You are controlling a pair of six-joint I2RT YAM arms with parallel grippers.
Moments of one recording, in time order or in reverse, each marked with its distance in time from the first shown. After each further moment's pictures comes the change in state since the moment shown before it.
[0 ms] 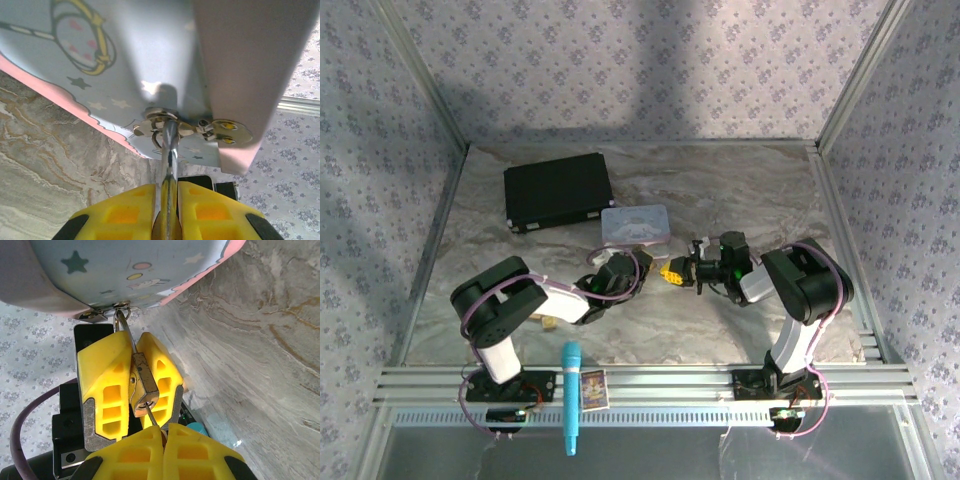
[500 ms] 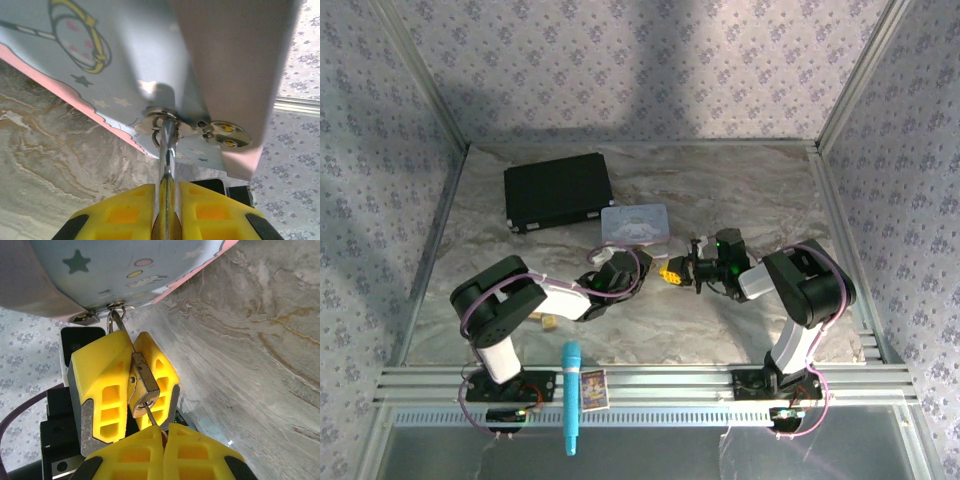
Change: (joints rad) left arm 0.006 0.000 0.033 -0.097 -0.002 0.018; right arm 0.020 -0.029 0.041 -0.160 0.037 -0.068
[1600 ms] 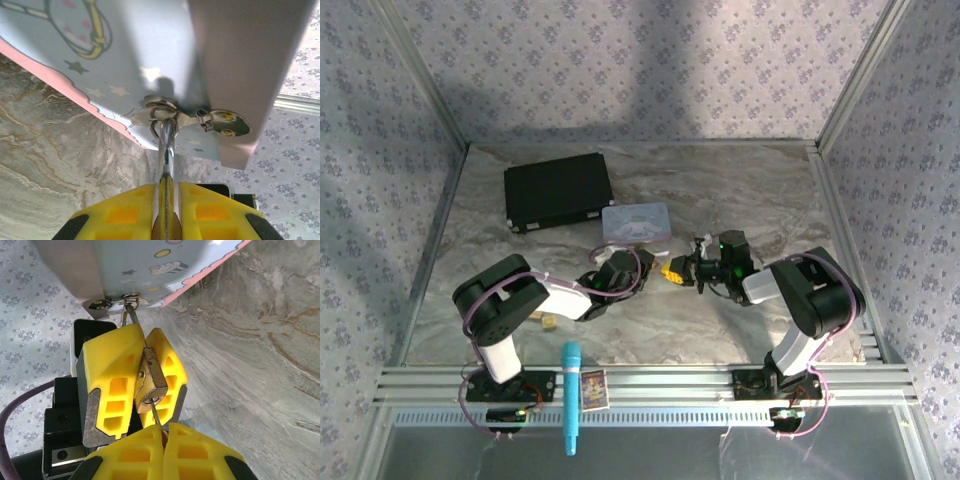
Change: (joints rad) left arm 0.007 0.016 0.001 0.067 0.032 -0.031; right arm -0.003 -0.083 -0.043 0.002 0.047 -0.055
